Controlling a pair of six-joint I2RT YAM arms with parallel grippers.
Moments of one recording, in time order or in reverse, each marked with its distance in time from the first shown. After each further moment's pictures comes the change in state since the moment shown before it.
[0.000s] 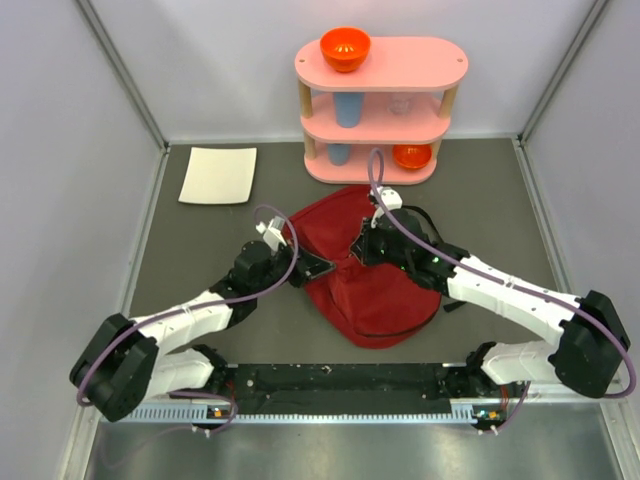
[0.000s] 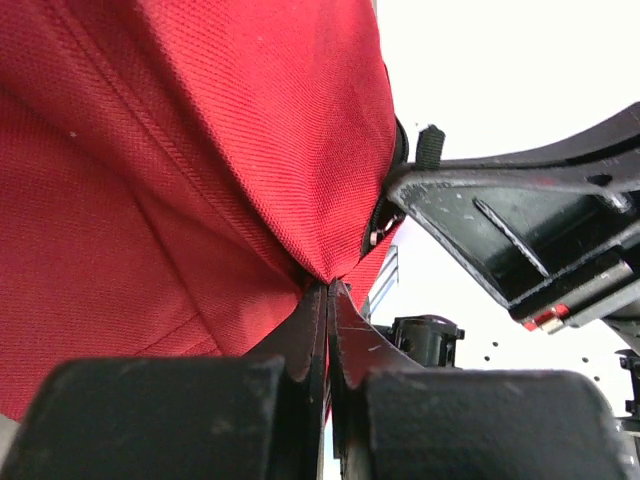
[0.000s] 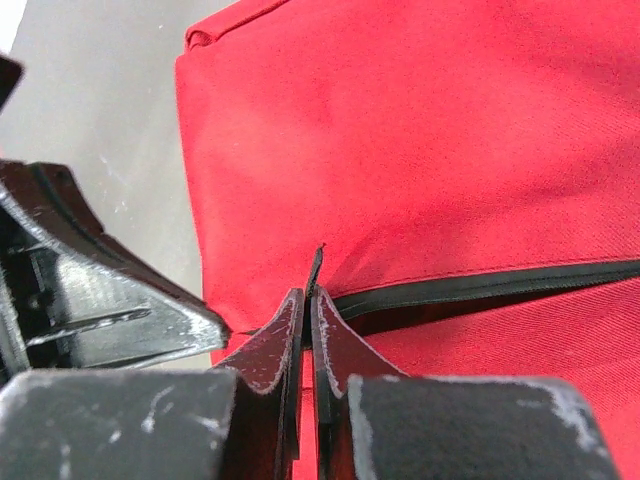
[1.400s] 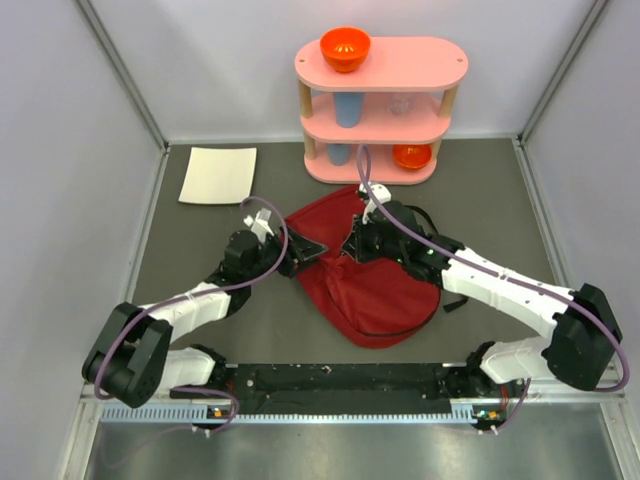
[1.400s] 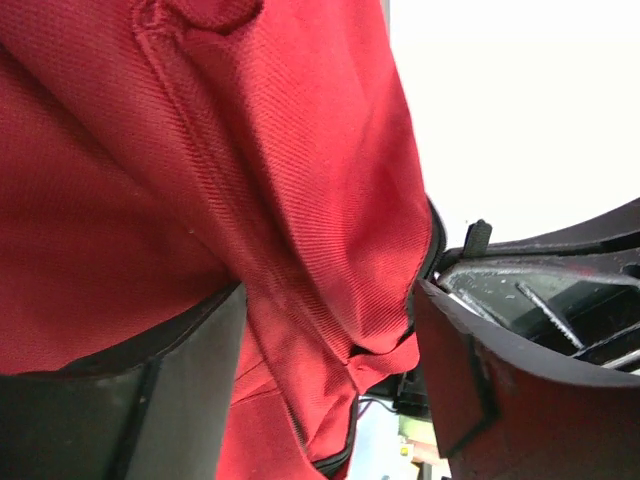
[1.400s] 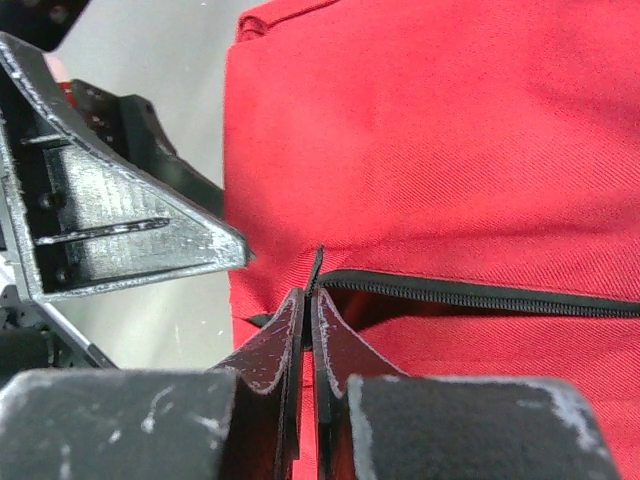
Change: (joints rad) left arm 0.175 0.069 -0.003 0.060 0.106 0.037; right arm -0.003 0.054 0.077 -0.039 -0.080 -0.045
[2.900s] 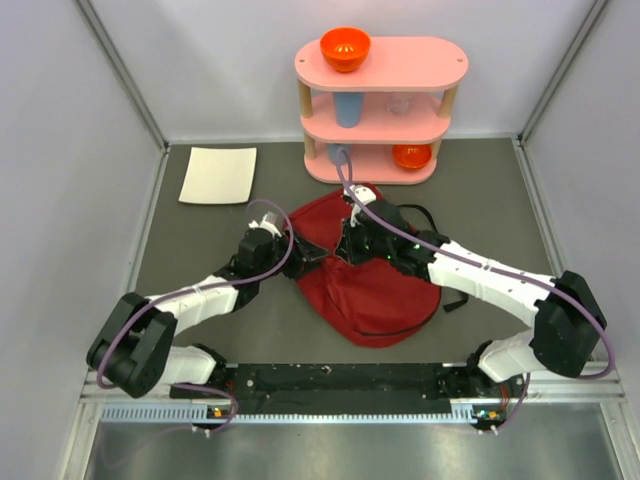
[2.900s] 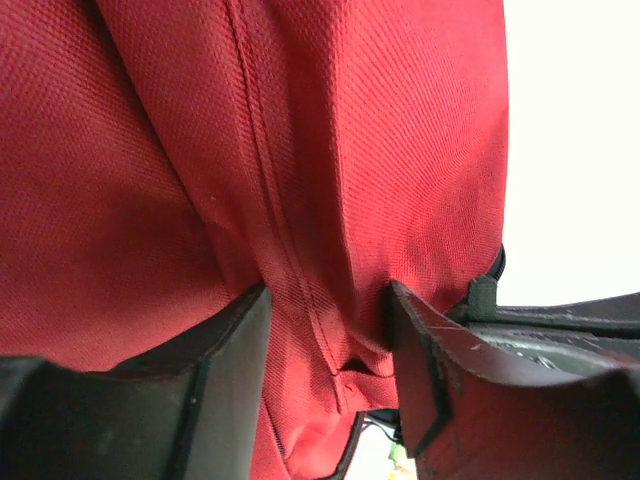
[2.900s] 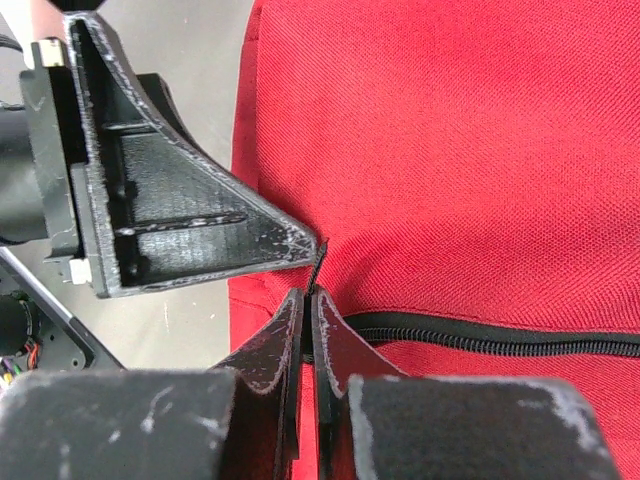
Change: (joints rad) left arm -0.067 0.039 0.073 -0.176 -0.132 -0.058; right arm 0.013 0.095 0.055 -0.020 -0.060 -0.051
